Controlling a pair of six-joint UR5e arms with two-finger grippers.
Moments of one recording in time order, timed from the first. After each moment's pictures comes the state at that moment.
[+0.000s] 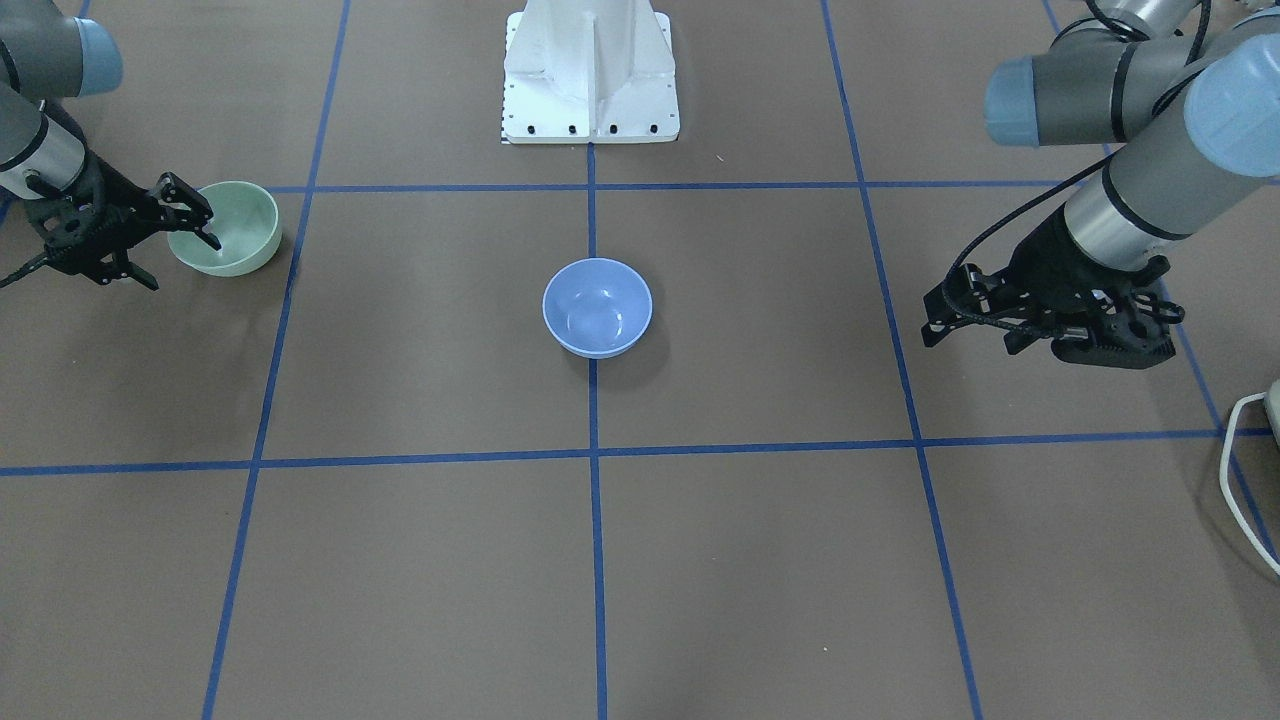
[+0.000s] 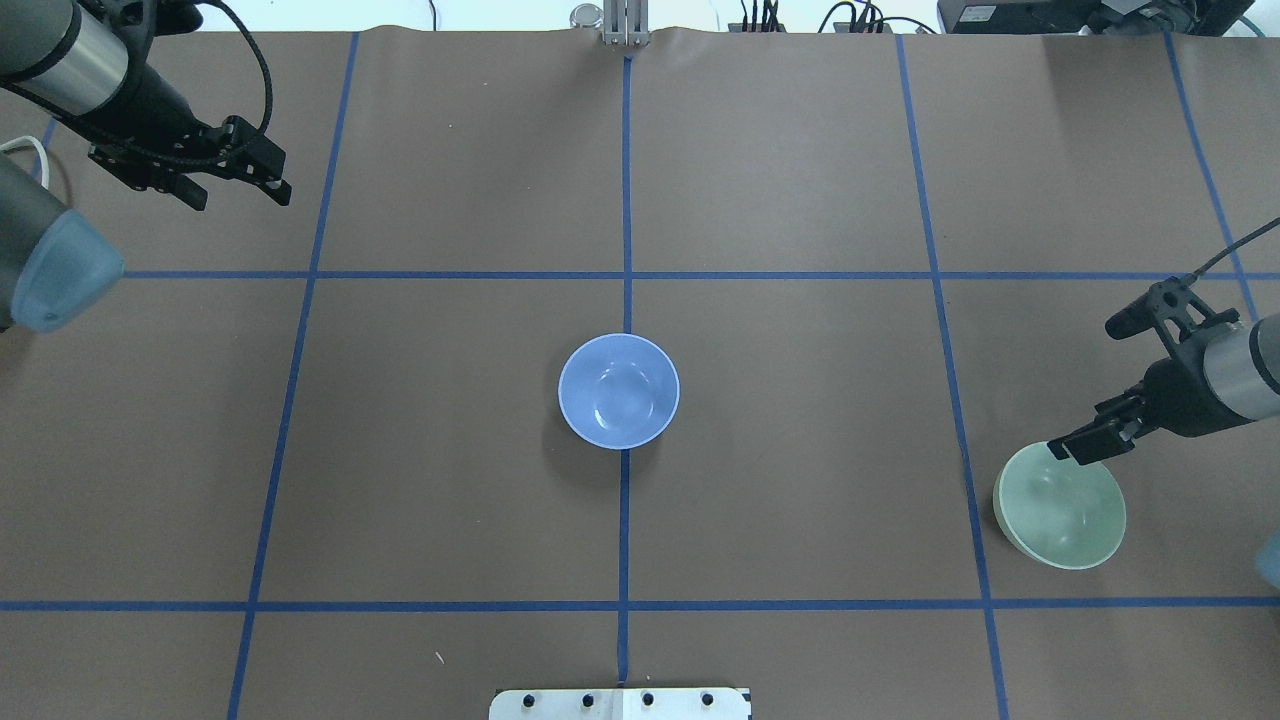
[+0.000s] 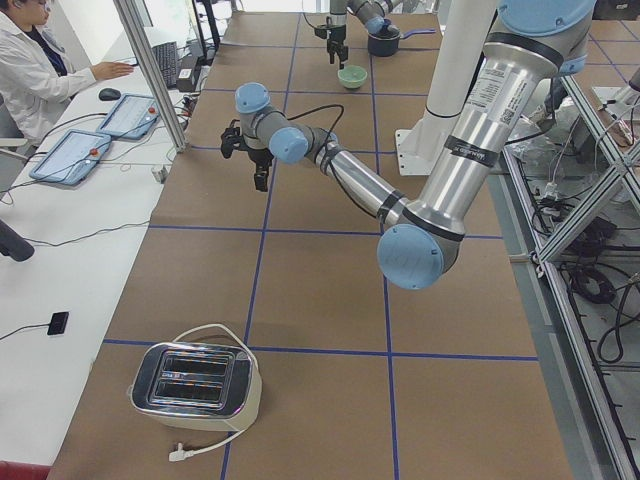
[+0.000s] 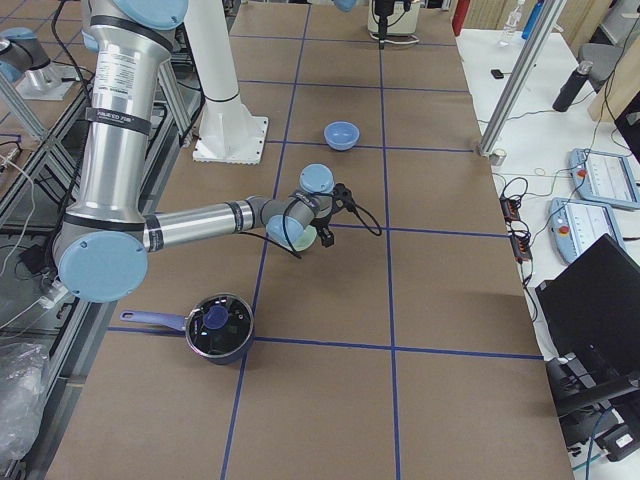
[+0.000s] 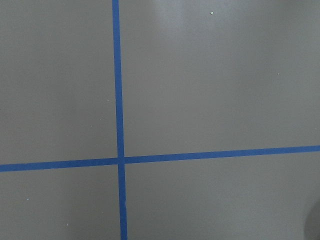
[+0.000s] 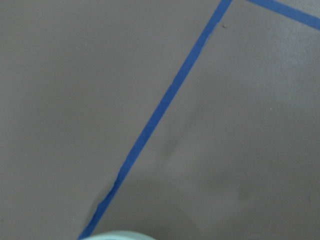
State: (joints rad) left arm -1.06 -1.99 -1.76 -1.64 -2.33 -0.77; right arm 0.84 -1.77 1.87 -0.88 2.23 0.46
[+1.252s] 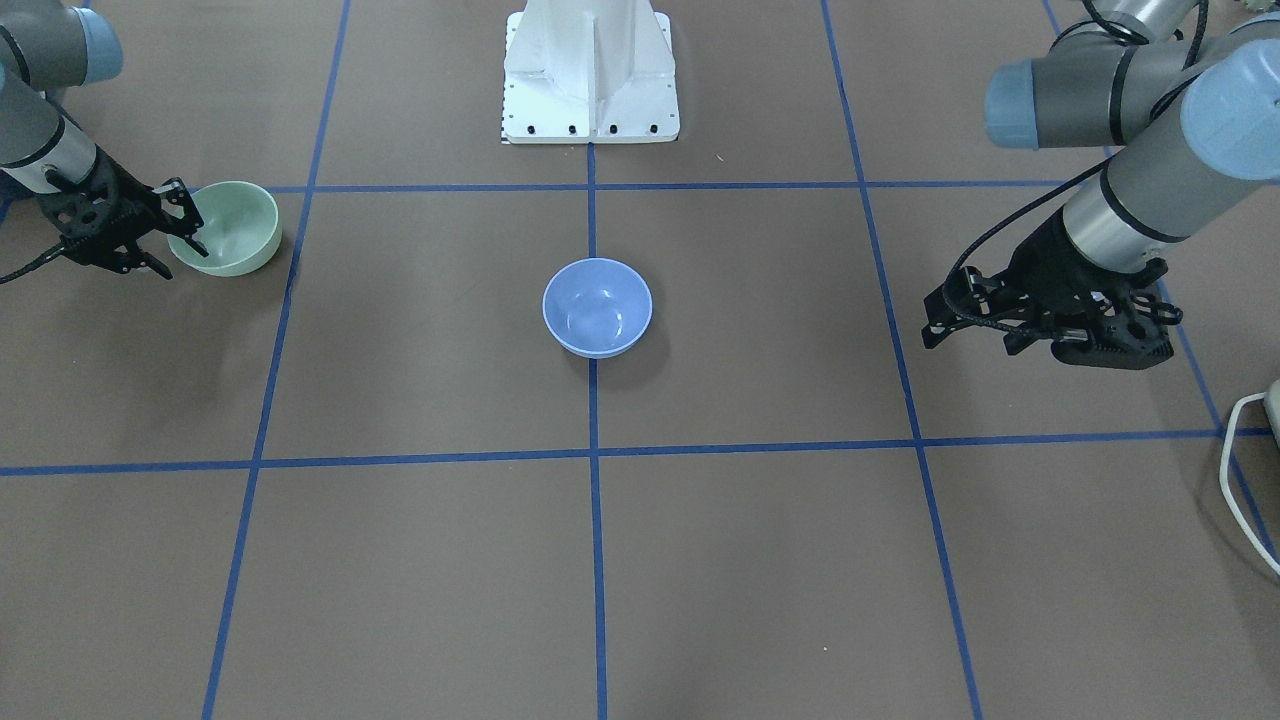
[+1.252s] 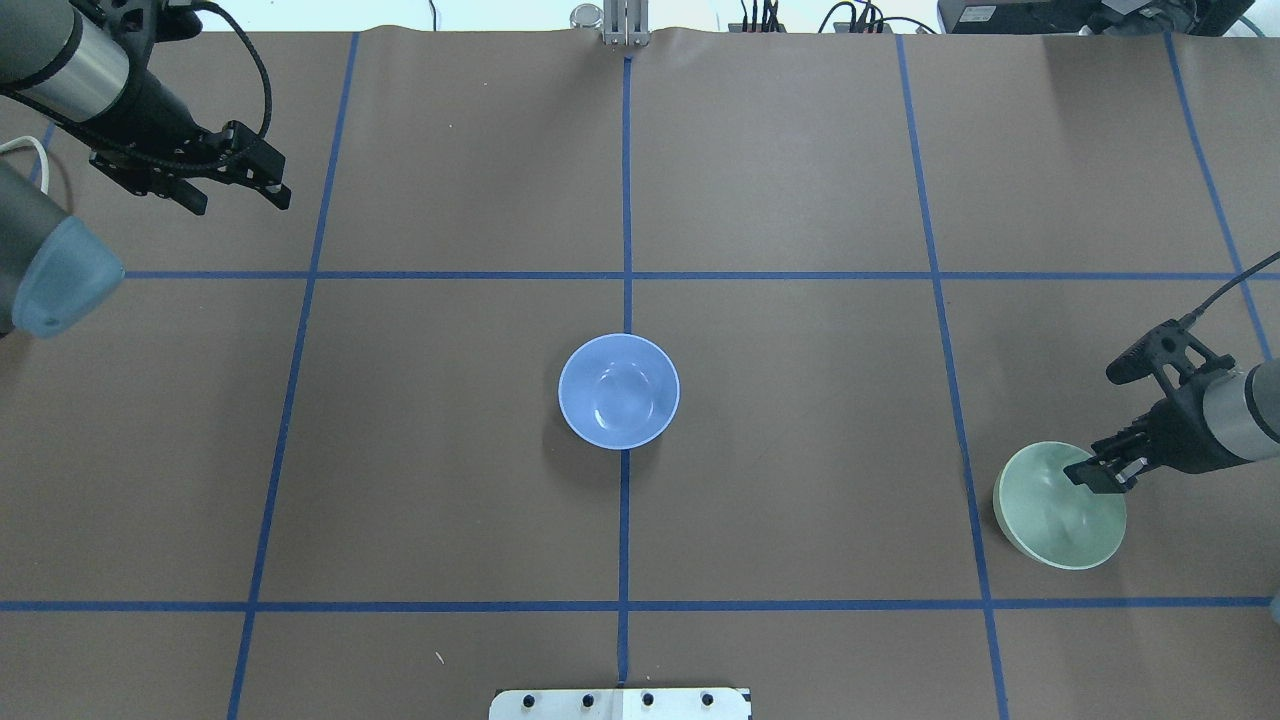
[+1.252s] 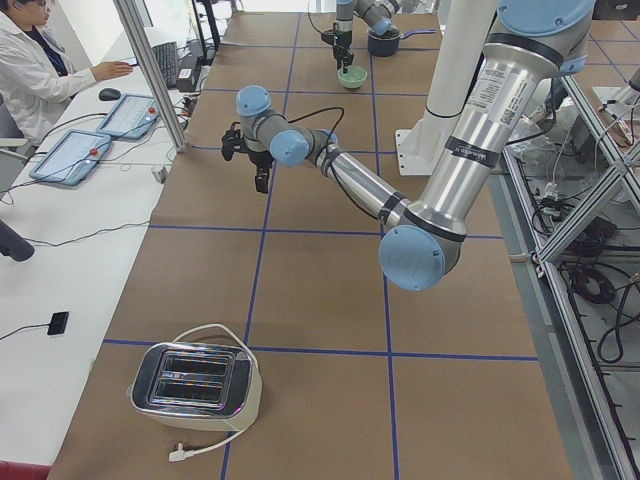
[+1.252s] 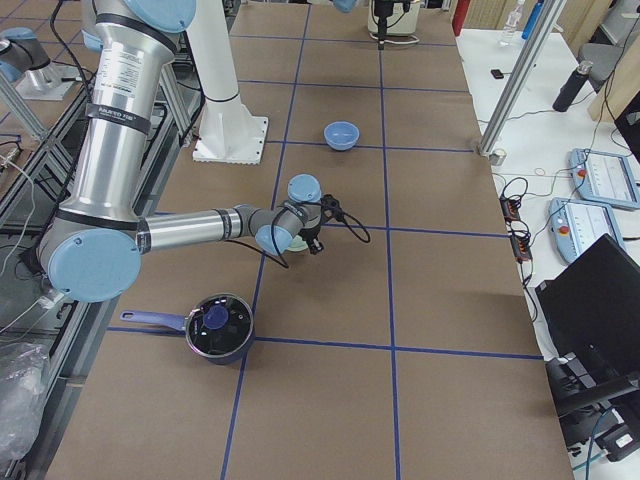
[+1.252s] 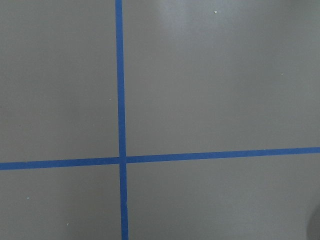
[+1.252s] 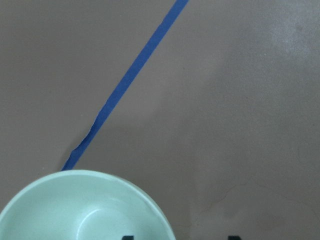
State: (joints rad) left arm -1.06 -1.98 -1.75 -1.66 -2.32 -0.78; right arm 0.76 -1.82 1.84 -0.83 2.14 0.45
